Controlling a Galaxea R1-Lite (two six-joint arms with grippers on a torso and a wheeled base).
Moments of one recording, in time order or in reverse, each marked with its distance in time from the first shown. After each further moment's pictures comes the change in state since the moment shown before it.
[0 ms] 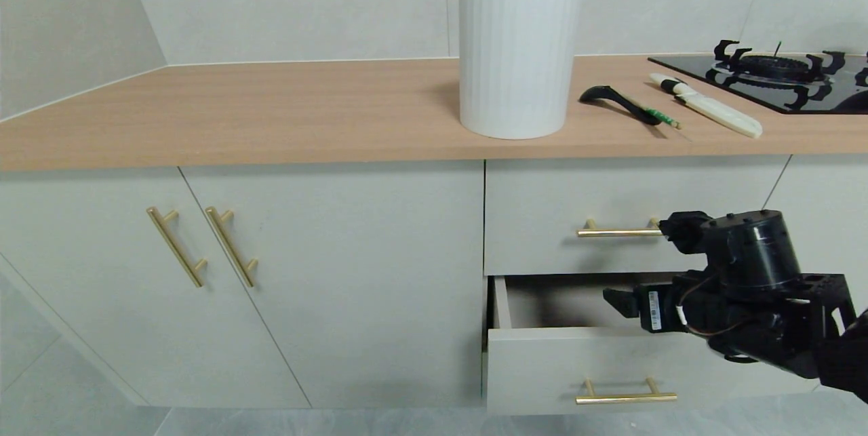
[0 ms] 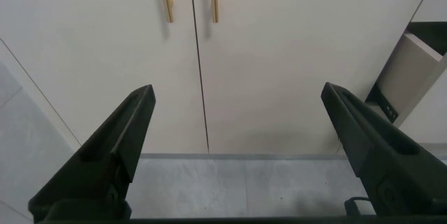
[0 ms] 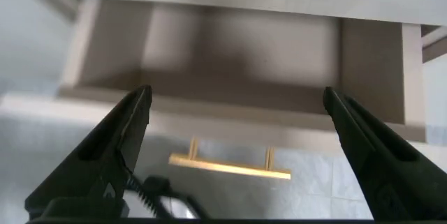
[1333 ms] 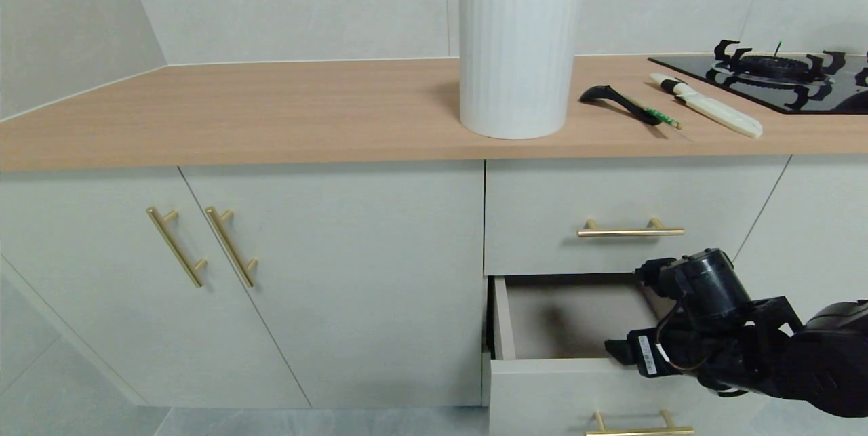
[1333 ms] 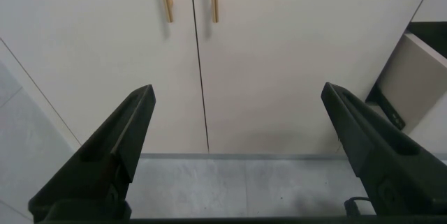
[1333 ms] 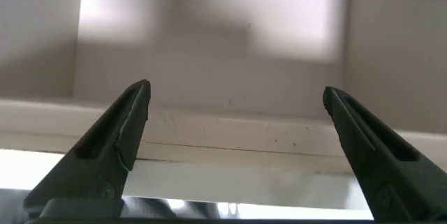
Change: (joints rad) left arm 0.000 0.000 0.000 0.000 0.000 0.000; right arm 0.001 0.123 0.016 0.145 0.018 0.004
